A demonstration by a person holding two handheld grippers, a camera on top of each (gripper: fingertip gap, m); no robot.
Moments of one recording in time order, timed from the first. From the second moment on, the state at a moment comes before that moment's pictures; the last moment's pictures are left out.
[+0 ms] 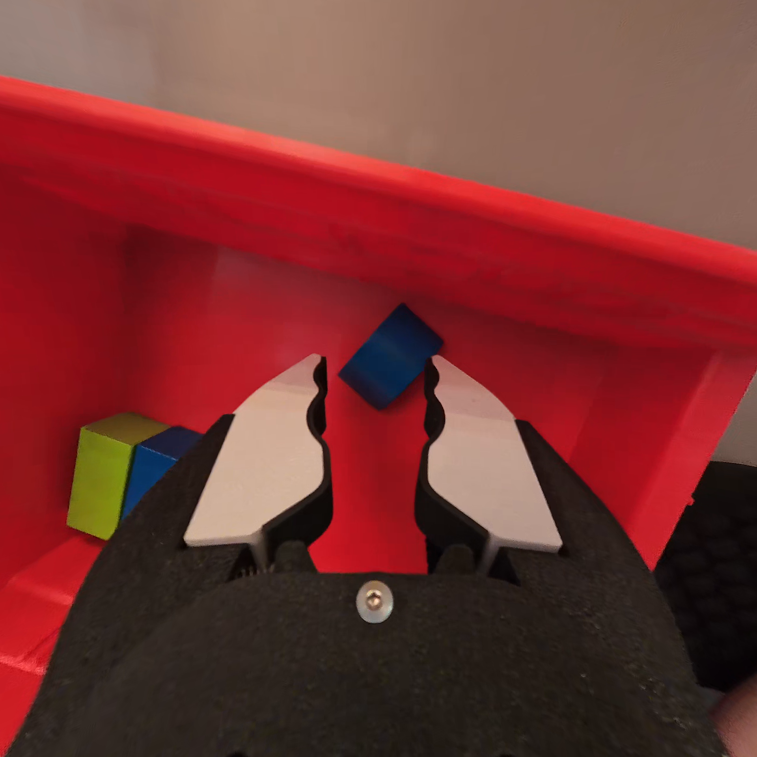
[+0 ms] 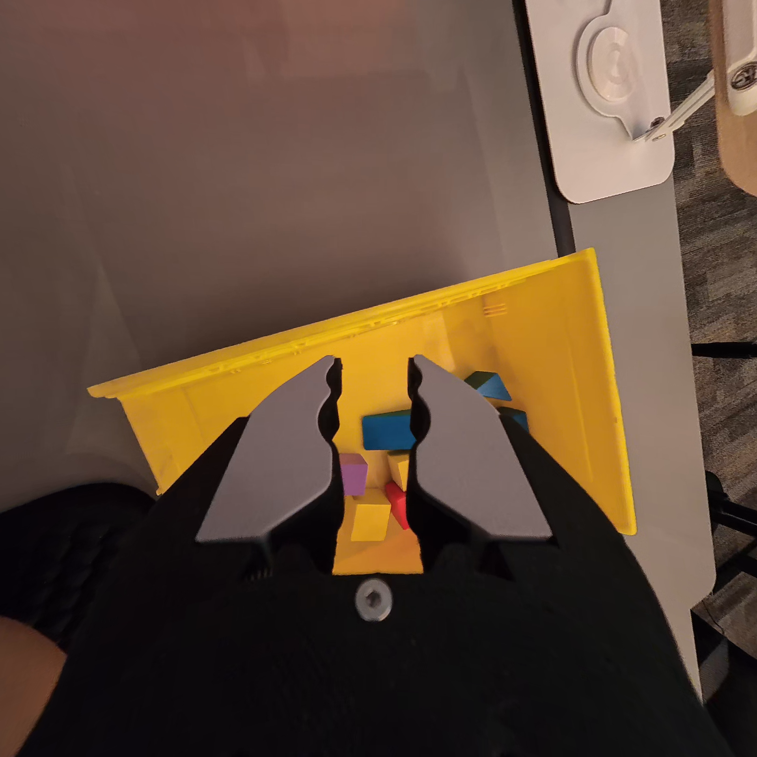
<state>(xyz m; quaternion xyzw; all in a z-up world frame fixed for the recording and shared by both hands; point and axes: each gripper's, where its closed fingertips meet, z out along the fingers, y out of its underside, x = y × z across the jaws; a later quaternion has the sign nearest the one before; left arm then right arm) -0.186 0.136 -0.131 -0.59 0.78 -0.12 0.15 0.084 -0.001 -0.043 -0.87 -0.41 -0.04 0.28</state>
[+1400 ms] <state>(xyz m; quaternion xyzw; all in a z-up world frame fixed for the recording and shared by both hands) -0.221 0.152 -0.143 -0.64 0.77 -0.02 0.08 0.073 -0.014 -0.054 -0.86 -0.44 -0.01 0.25</state>
